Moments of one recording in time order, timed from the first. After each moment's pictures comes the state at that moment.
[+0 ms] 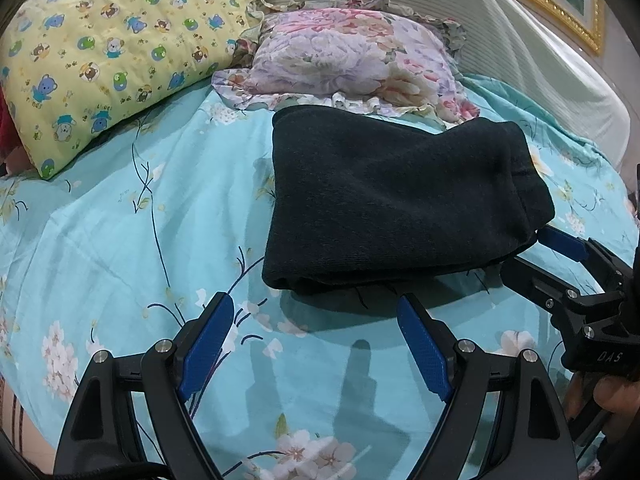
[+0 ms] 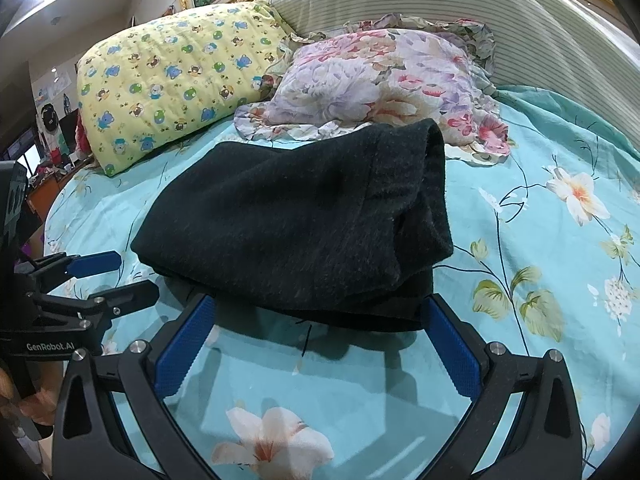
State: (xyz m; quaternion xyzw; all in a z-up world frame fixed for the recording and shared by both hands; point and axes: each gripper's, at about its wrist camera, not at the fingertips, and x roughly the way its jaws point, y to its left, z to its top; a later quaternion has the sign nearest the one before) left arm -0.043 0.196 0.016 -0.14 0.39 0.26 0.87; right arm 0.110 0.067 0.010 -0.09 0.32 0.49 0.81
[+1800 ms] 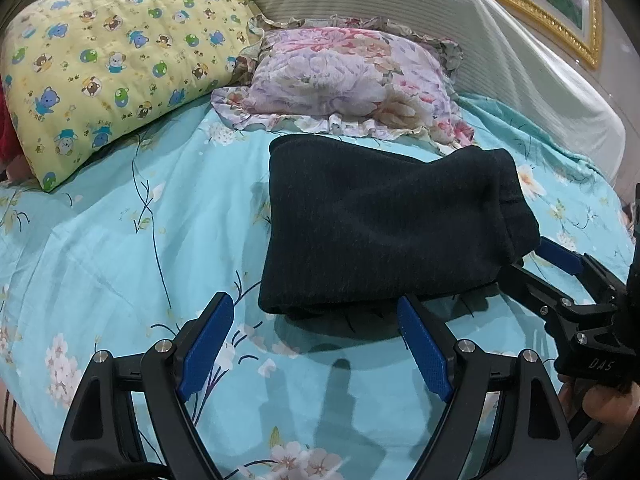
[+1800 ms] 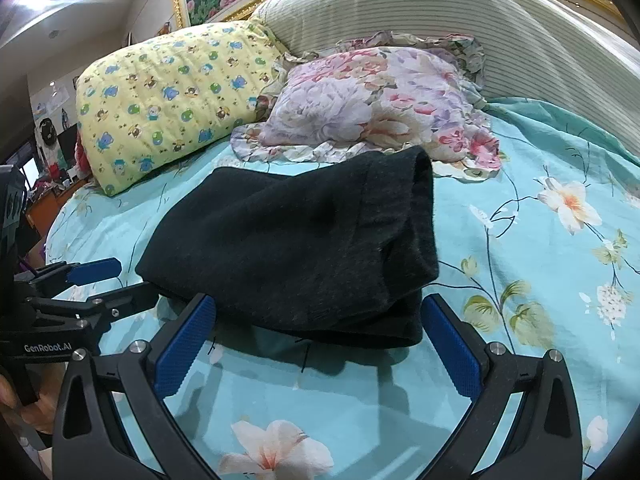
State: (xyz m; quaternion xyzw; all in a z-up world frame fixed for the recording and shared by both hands) left arm -0.042 0.196 0.032 -0.15 0.37 0.26 0.88; right arm 0.112 0.060 0.021 -0.07 0.30 0.48 0.82
